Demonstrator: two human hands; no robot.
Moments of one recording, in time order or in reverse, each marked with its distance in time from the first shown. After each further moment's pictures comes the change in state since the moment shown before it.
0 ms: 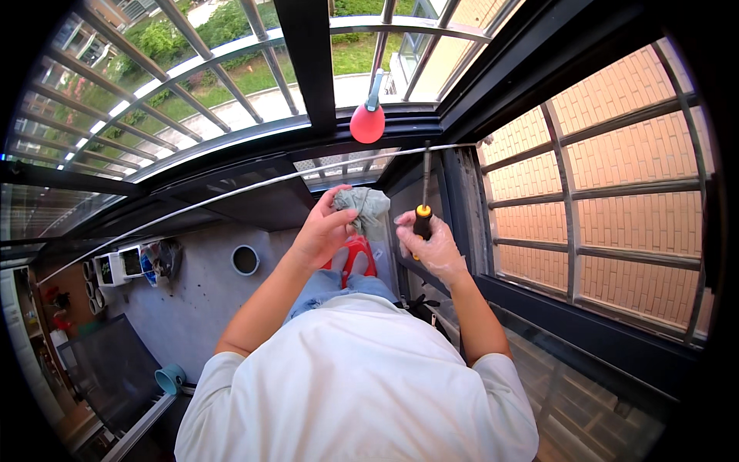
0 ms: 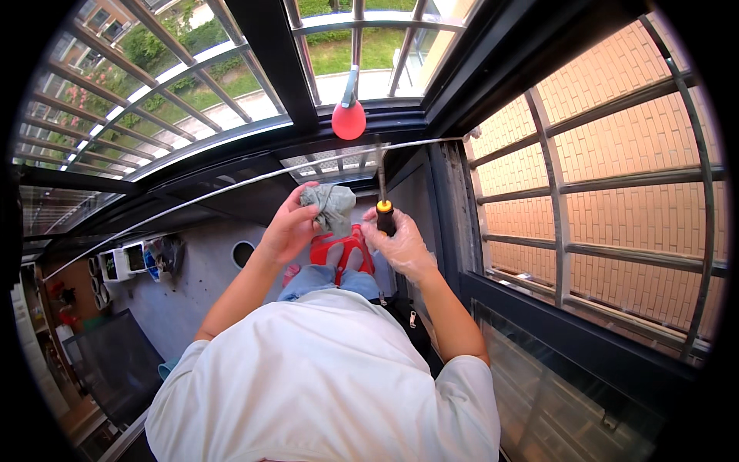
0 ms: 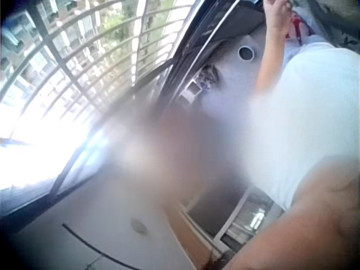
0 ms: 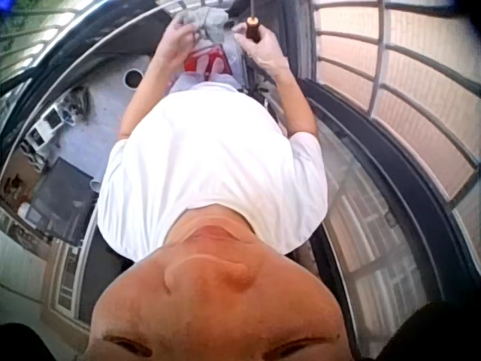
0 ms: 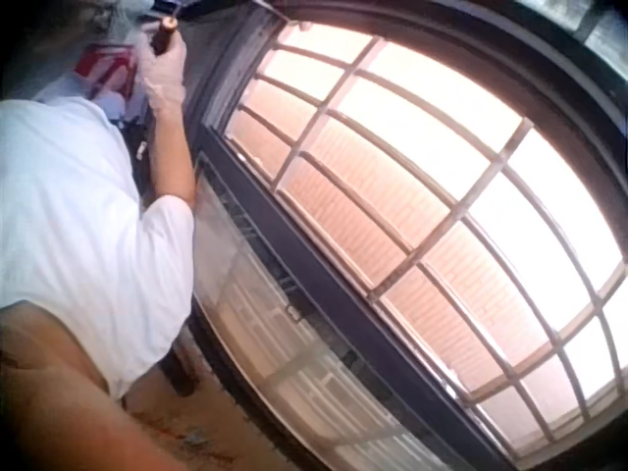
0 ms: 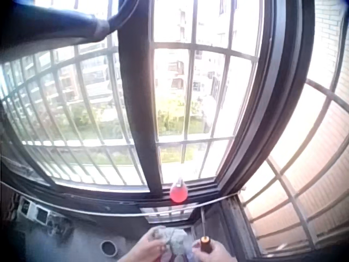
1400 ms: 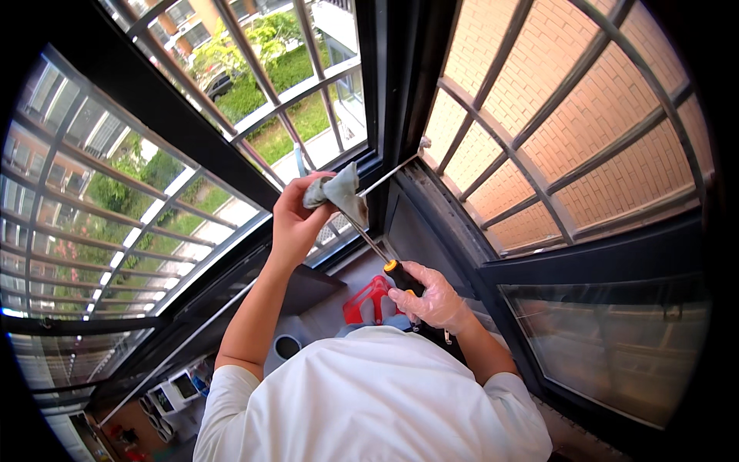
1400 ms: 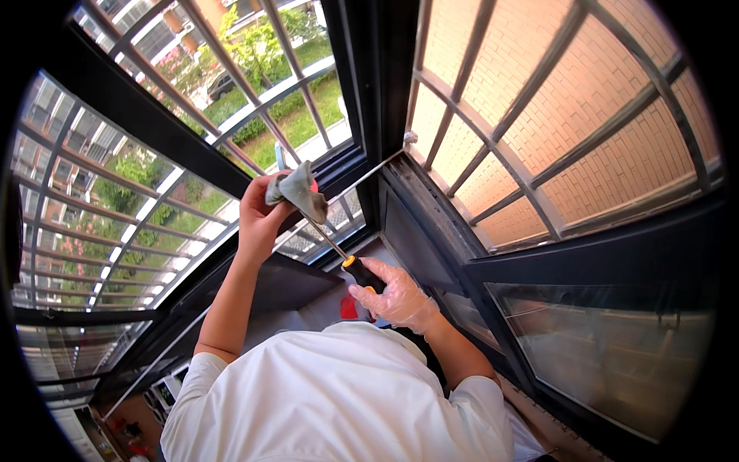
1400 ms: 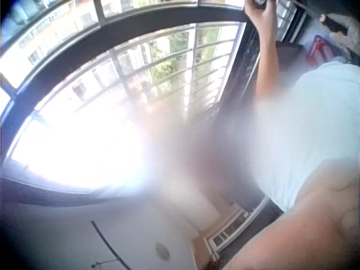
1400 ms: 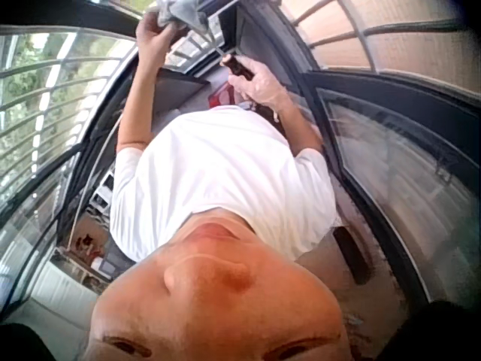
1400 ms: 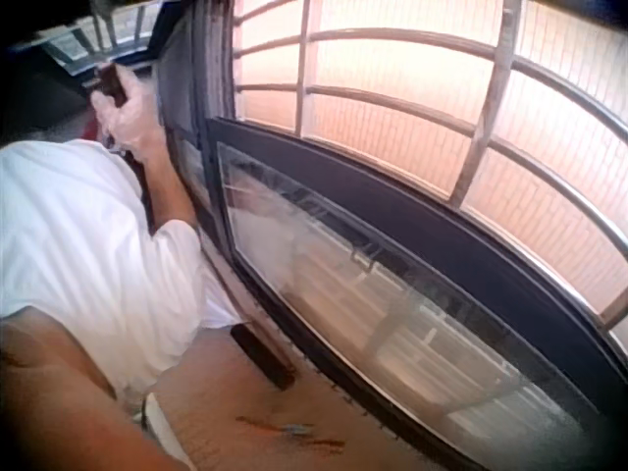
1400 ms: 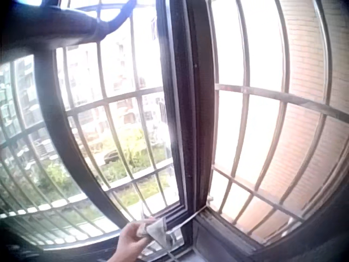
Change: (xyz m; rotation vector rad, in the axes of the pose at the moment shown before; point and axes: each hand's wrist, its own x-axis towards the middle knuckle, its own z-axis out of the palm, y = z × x) left_hand 0.070 0.056 0.114 0.713 -0.422 0.449; right_hand -0.081 -0.034 -0.001 0.174 0.101 -0.073
